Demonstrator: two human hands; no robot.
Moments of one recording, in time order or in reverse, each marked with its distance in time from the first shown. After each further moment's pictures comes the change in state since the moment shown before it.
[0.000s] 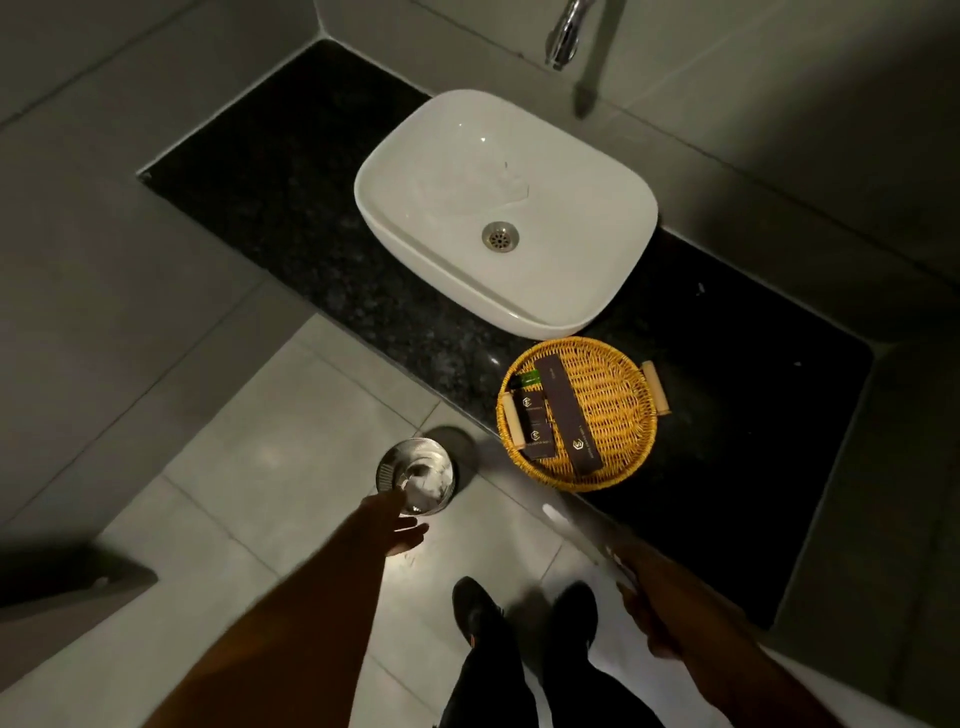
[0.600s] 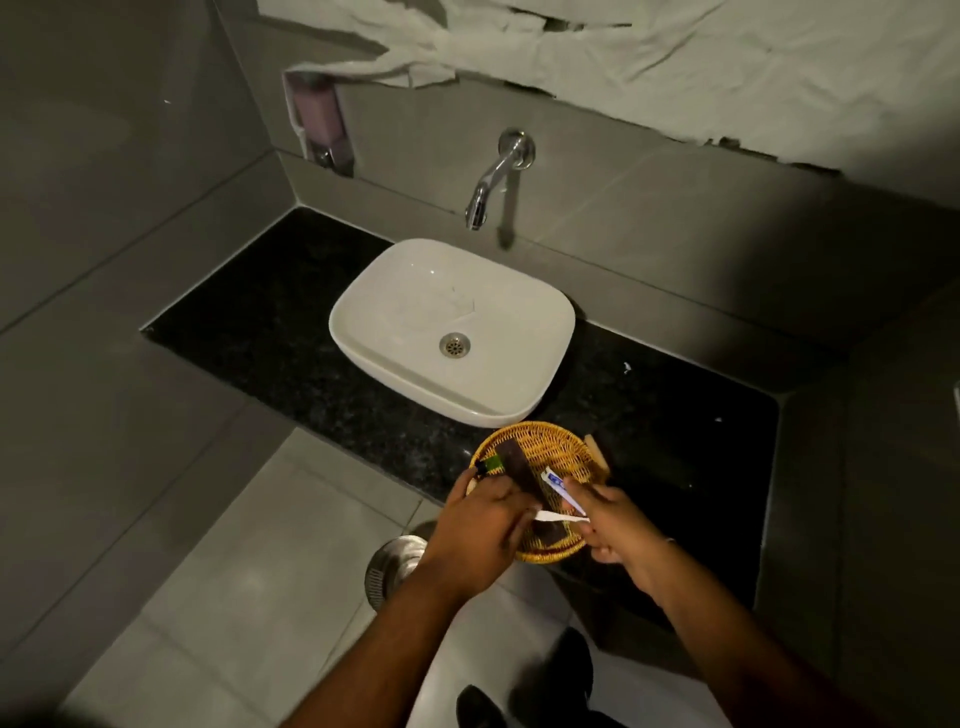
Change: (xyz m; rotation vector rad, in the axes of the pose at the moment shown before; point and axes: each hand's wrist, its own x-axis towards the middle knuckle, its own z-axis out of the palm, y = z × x) left_hand -0.162 0.023 0.124 1.595 -0.033 1.663; right_hand -0.001 -0.106 -0.010 0.085 -0.023 -0.431
